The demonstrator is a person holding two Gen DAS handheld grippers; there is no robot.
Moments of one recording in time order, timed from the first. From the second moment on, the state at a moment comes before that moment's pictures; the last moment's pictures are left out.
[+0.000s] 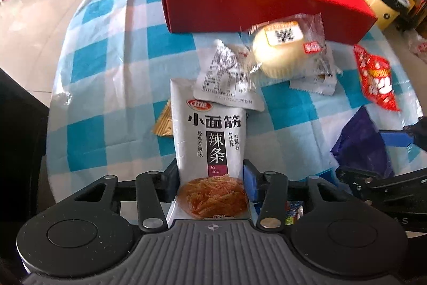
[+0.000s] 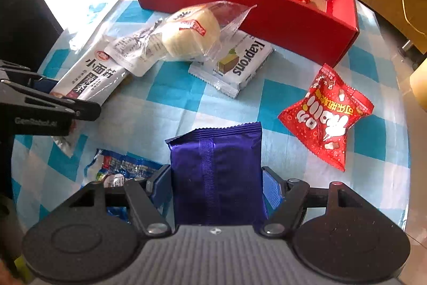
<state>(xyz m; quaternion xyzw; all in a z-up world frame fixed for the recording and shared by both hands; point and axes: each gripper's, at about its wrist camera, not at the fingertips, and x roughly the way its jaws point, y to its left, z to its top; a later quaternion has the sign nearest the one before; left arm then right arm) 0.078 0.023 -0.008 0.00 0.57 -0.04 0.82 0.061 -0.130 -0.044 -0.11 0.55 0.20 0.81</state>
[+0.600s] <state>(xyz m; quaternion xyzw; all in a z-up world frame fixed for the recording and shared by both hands) 0.063 0.026 -0.020 0.02 0.59 -0.04 0.80 0.058 -0.125 -0.040 -0.10 0.55 0.22 0.80</state>
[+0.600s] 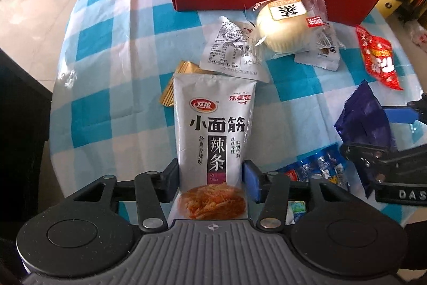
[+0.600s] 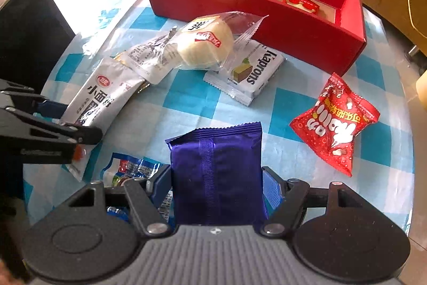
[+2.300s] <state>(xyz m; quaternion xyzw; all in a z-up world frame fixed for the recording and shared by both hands) 0.047 0.002 0.041 0.01 0.51 -0.04 0.86 0.049 -0.118 0.001 -0.10 0.48 0.19 0.85</state>
